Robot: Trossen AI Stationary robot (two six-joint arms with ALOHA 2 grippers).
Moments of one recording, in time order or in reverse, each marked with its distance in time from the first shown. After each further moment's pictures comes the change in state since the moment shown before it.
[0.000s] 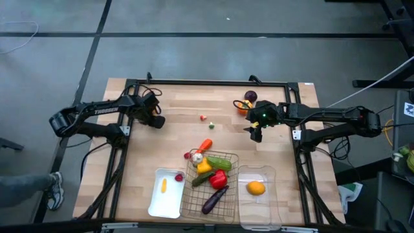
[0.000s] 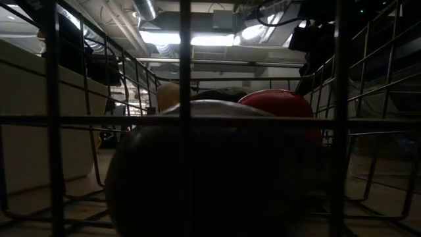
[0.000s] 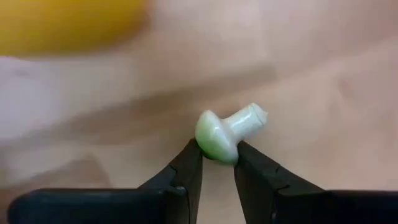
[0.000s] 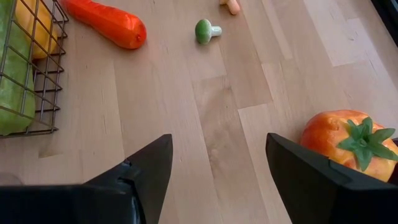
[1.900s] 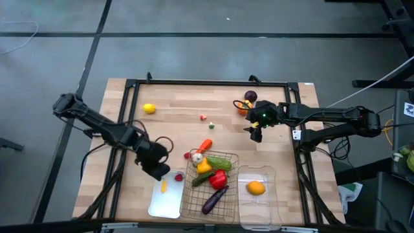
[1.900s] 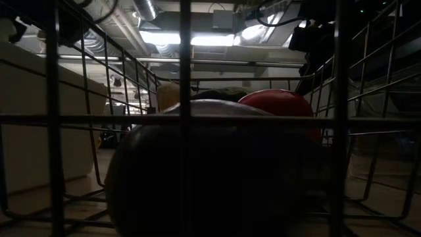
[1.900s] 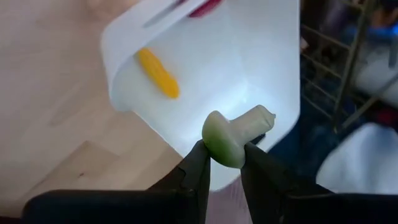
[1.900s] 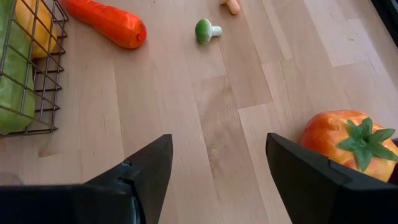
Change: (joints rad) left arm -1.122 0.001 0.306 0.102 0.261 -0.965; right arm 0.000 0.000 0.000 0.000 0.000 -0.003
